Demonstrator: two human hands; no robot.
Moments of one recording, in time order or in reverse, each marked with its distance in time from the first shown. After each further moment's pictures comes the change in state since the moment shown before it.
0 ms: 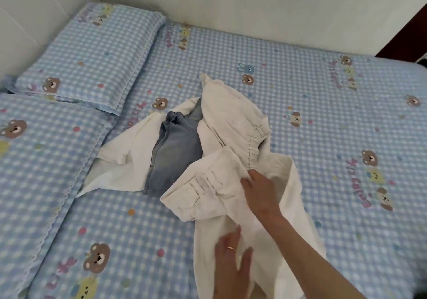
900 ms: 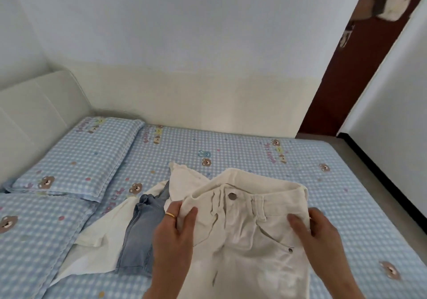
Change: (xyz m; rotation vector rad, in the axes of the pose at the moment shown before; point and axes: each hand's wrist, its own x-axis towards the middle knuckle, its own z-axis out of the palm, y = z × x) left_hand -0.042 0.307 -0.101 -0.122 0.310 0.506; right_hand -0.167 0.016 -0.307 0.404 0.511 -0.065
